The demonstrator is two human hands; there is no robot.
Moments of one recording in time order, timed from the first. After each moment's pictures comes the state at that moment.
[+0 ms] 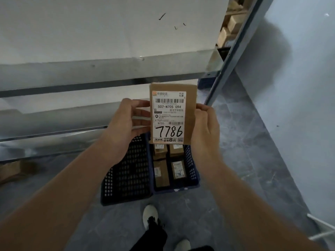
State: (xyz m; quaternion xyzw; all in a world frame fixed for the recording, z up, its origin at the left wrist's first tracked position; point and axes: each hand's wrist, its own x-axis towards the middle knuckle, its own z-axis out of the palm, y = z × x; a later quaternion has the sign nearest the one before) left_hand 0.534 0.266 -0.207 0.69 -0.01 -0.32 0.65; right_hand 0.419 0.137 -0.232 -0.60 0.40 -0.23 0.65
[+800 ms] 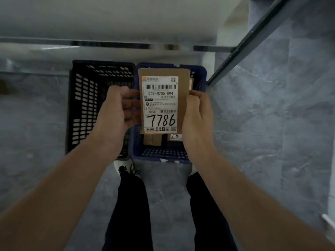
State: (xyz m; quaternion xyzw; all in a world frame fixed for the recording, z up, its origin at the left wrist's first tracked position) left_hand 0.537 0.142 -0.538 0.71 0.26 -0.30 0.58; right_hand 0.461 0.010 -0.586 -0.59 0.45 -0.01 0.67
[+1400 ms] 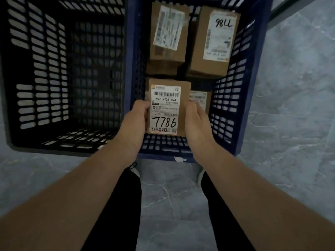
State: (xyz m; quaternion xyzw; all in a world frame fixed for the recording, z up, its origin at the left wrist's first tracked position) left_hand 0.497 0.215 -0.846 0.64 0.33 -0.45 0.52; right_hand 0.436 0.090 -0.874 -0.57 0.52 0.21 0.60
